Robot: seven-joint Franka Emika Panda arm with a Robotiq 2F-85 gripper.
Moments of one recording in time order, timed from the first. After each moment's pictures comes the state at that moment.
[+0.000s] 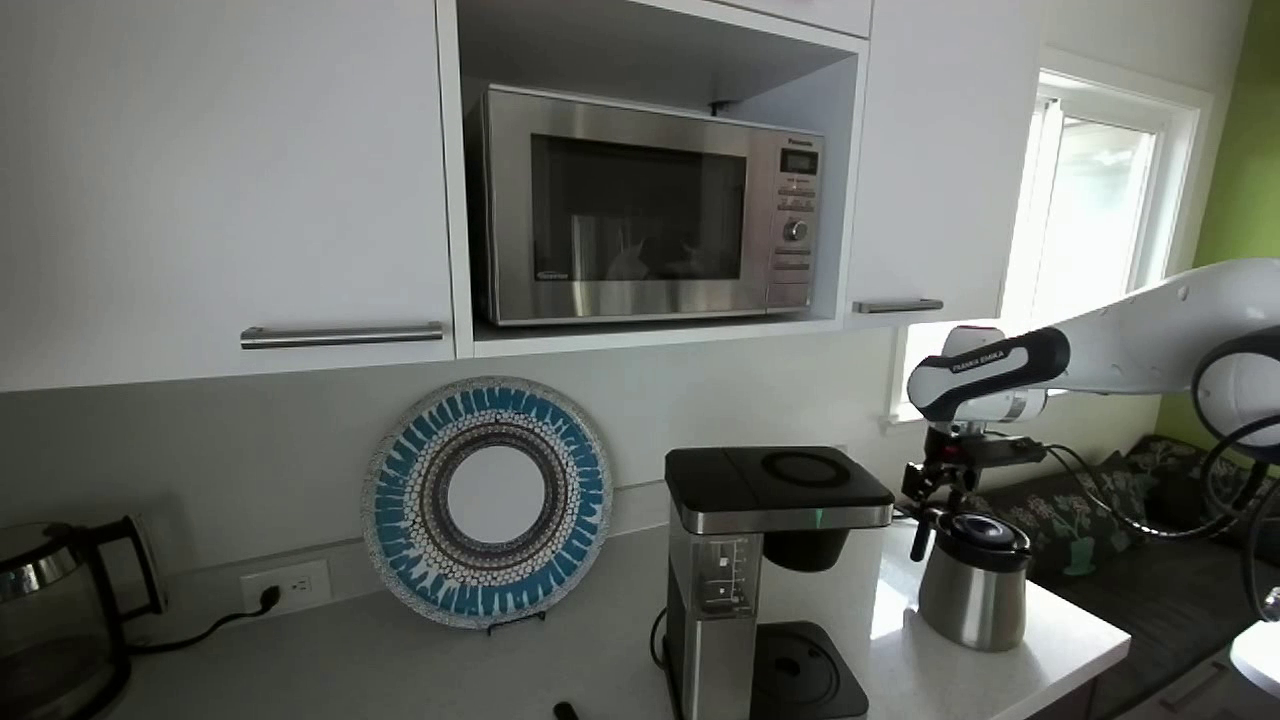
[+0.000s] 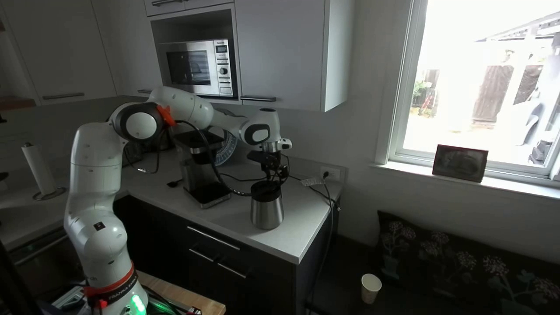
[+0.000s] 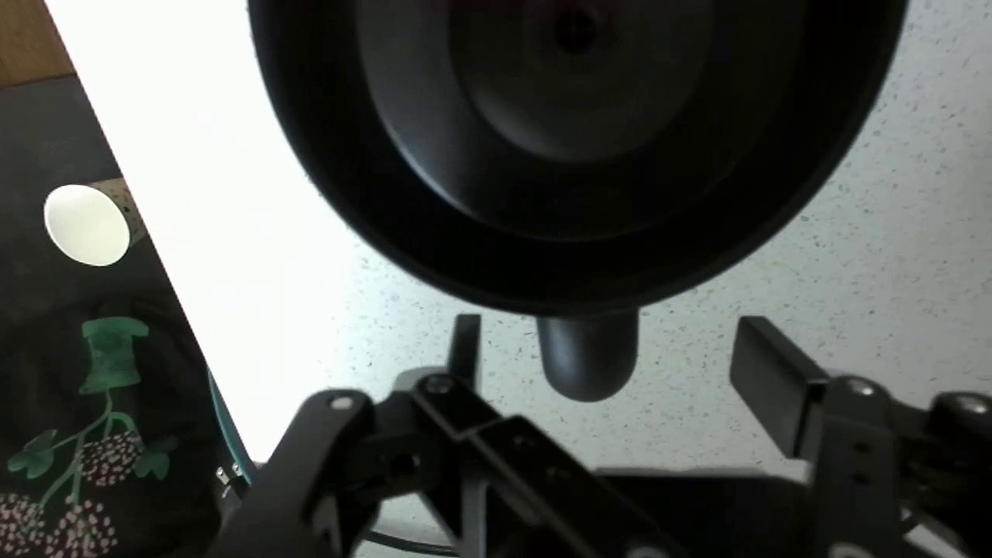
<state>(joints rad) -0.29 0.28 -0.23 -1.77 0.09 2.14 -0.28</state>
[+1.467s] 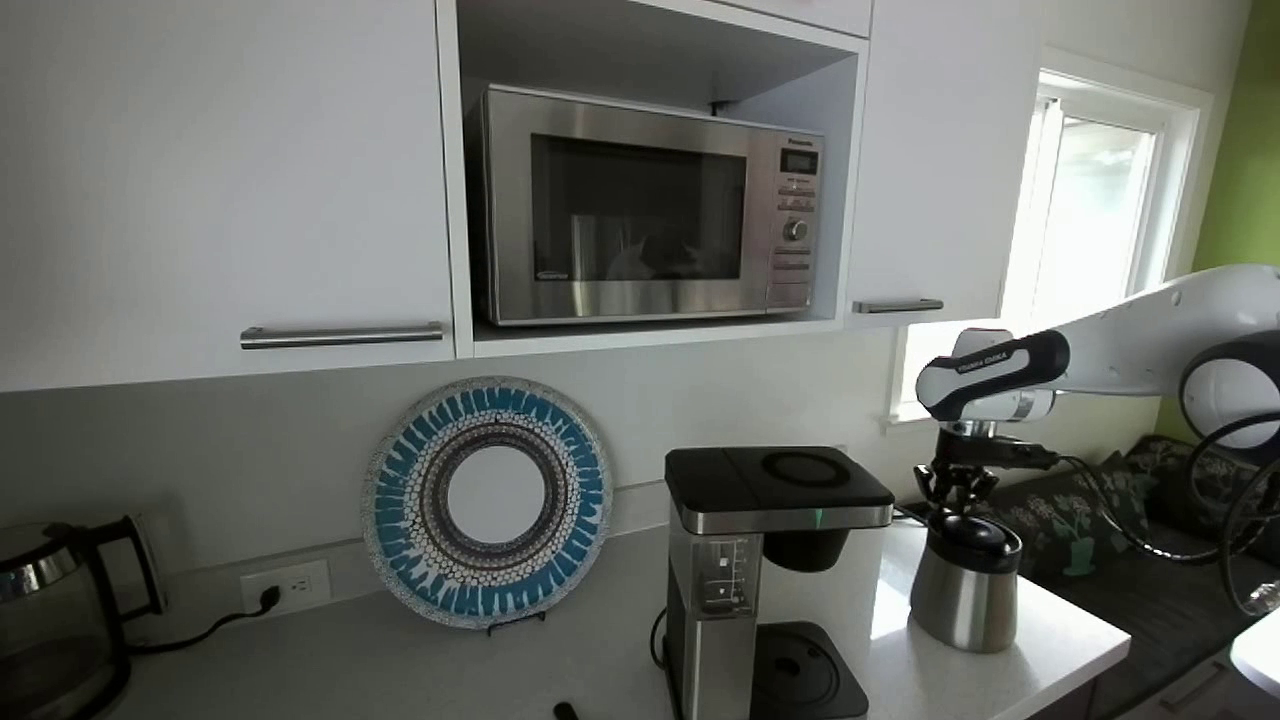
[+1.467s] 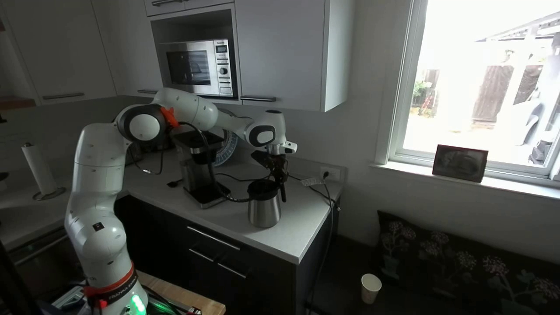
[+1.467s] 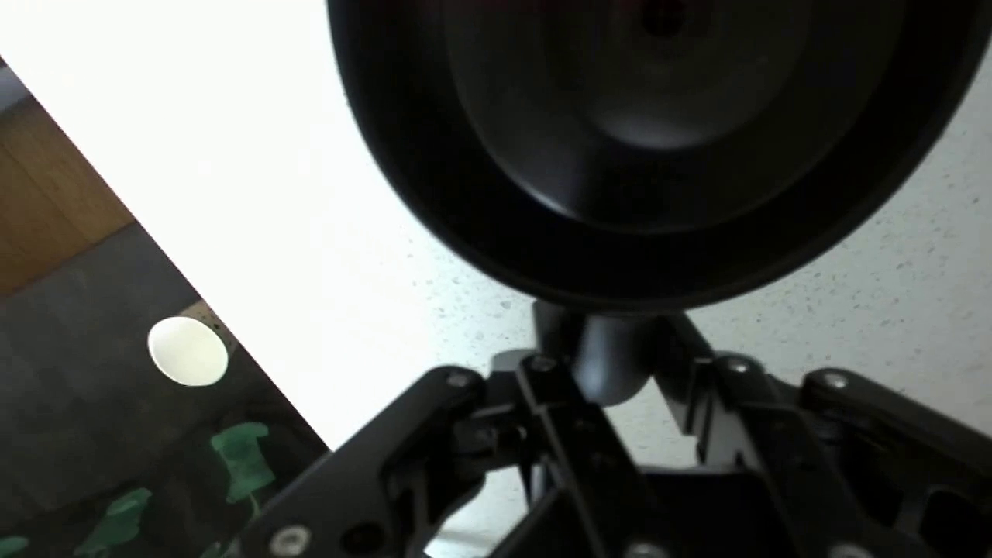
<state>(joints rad) -0.31 0.31 -0.25 -1.73 0.10 2.11 0.02</state>
